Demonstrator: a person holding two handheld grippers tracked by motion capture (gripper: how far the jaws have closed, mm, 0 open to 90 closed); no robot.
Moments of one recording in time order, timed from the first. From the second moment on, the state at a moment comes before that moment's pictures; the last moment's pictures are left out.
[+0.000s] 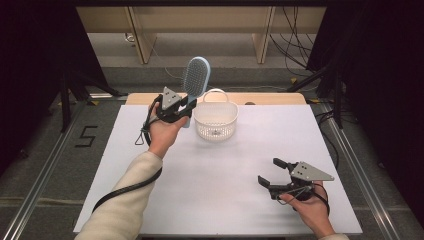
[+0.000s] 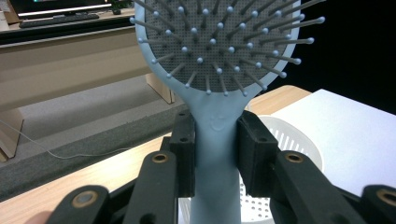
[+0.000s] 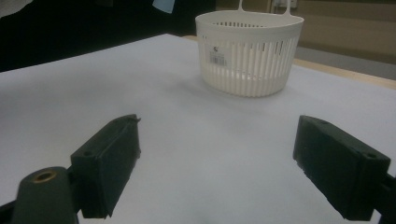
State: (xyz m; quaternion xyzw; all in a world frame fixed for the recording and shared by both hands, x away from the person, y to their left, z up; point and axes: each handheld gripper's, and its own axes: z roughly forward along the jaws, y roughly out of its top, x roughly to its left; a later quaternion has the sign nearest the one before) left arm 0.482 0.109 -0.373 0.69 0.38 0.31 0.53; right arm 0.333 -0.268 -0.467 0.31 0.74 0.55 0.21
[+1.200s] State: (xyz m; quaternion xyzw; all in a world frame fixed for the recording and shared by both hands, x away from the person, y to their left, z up) left arm 0.490 0.094 -0.365 0.69 0.37 0.30 0.54; right arm 0.333 -0.268 -0.467 0.31 0.74 0.55 0.20
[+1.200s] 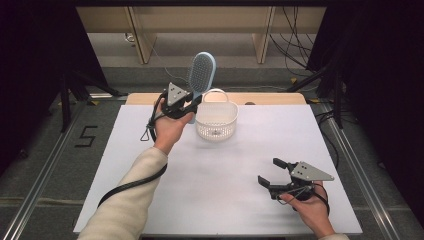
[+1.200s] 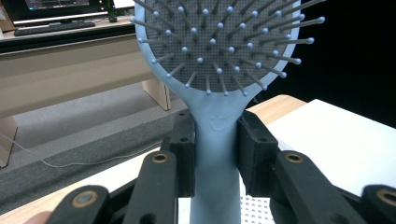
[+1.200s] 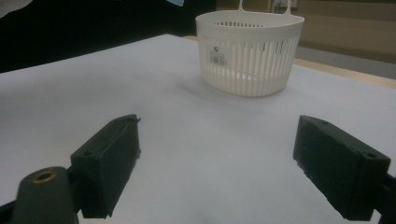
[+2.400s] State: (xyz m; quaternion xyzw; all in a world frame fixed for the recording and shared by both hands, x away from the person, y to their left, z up) left arm 0.499 0.087 -0.356 0.69 0.37 0.30 0.55; right arm 0.333 -0.268 -0.467 0.31 0.74 0.56 0.20
